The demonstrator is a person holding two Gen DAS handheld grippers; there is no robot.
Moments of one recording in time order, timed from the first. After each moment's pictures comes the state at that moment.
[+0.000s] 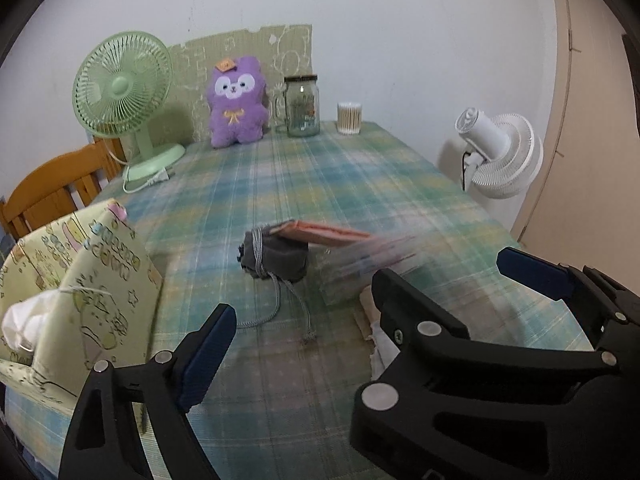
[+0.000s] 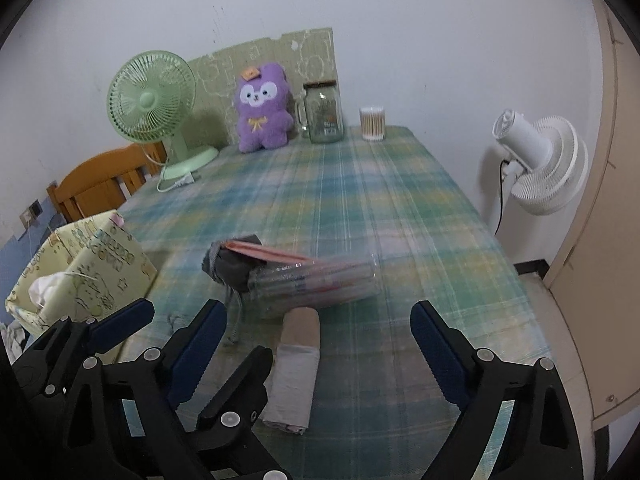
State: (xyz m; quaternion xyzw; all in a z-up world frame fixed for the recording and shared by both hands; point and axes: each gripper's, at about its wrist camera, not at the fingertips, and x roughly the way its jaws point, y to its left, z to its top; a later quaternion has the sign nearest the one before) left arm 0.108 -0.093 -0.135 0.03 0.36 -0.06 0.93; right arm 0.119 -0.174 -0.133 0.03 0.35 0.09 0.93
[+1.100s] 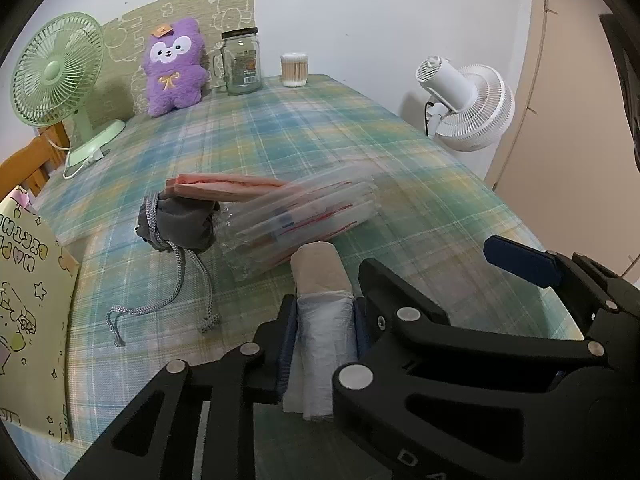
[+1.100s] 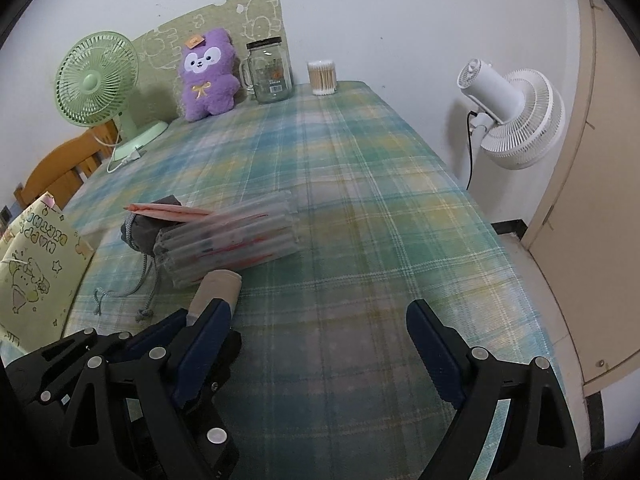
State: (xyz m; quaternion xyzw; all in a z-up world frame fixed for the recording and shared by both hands) left arm 0.125 -0.137 -0.170 0.05 0.42 -0.13 0.90; right arm 0.134 -0.214 -0.172 0.04 0.41 0.03 0.91
